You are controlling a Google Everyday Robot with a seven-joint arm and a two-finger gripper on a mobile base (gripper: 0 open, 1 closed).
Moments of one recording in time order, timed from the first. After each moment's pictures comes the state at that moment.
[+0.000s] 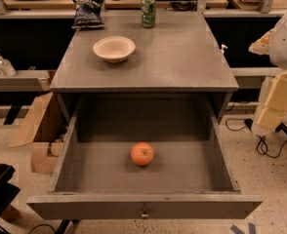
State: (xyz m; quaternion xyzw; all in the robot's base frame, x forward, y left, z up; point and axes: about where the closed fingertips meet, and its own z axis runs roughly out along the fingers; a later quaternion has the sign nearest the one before) arm 0.438 -0.217 0.977 -0.60 0.78 -0.03 0.16
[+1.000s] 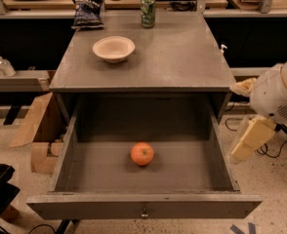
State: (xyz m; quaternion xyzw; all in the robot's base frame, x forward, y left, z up) arm 0.443 -0.201 0.884 -0.58 0.78 0.07 0.23
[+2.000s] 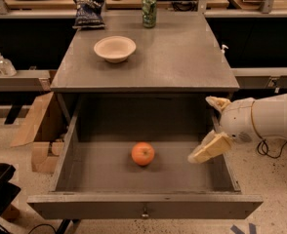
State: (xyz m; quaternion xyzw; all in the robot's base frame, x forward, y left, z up) arm 0.488 -0.153 0.809 -0.52 0.74 0.15 0.39
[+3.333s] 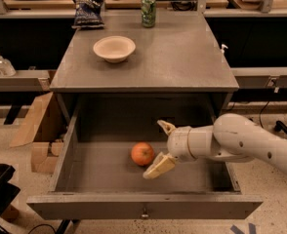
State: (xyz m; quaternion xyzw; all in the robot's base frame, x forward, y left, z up) arm 0.521 -0.041 0.676 -0.56 0.69 0.21 0.41
